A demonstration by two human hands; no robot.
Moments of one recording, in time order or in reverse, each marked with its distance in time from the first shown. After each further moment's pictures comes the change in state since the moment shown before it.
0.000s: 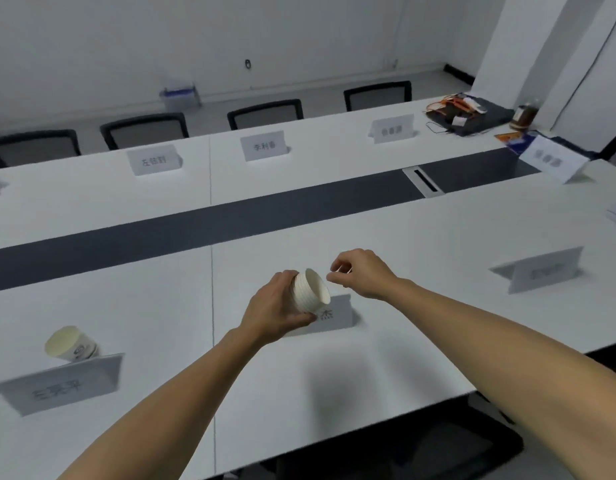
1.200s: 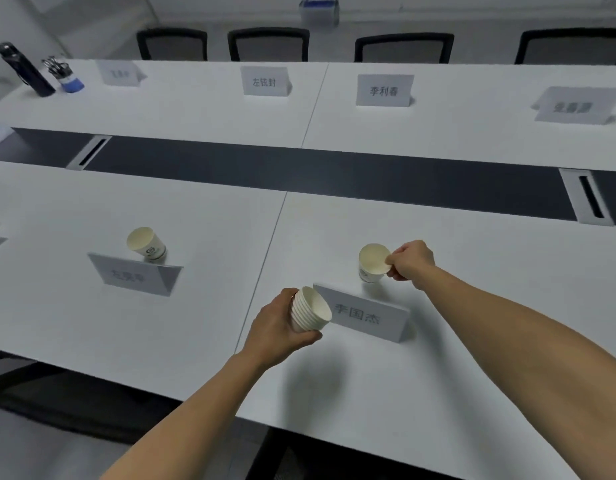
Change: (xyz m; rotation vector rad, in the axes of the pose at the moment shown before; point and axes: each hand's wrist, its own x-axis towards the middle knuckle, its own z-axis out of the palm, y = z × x) left_hand -0.038 -0.048 0.040 -0.226 0.176 -0.554; right_hand 0.169 0.047 0.066 0.329 -0.156 0.430
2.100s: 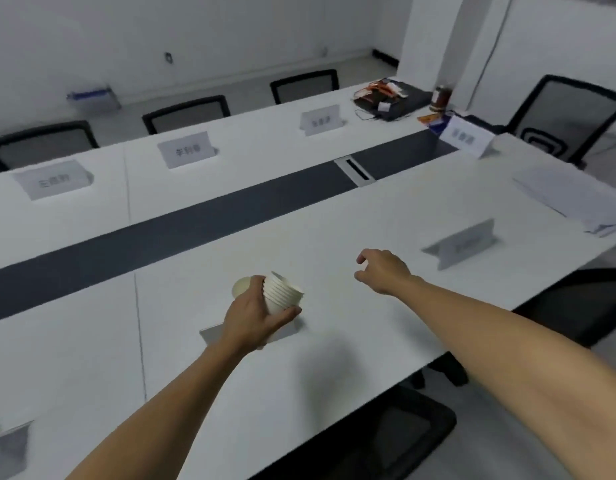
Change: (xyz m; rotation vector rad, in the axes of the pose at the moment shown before) left_hand 0.012 0.122 0.050 0.222 -0.246 0.540; right_hand -0.155 0.134 -0.139 -0.395 0.283 -0.020
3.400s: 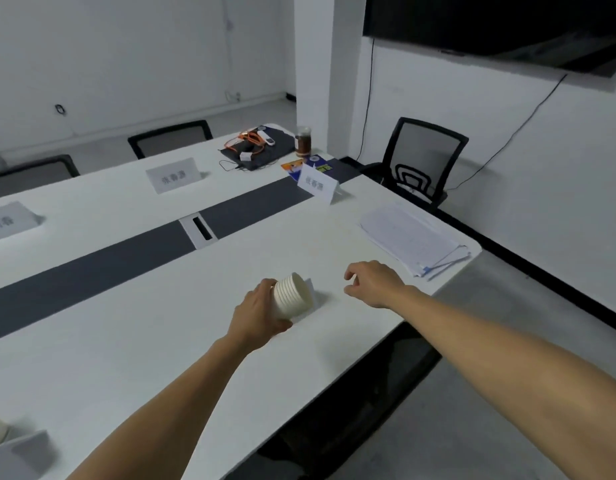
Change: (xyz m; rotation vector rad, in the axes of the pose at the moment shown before) left_hand 0.176 0.398 0.292 0.058 -0.139 0.183; right_hand 0.041 0.424 -0.245 -0.059 0.109 0.018
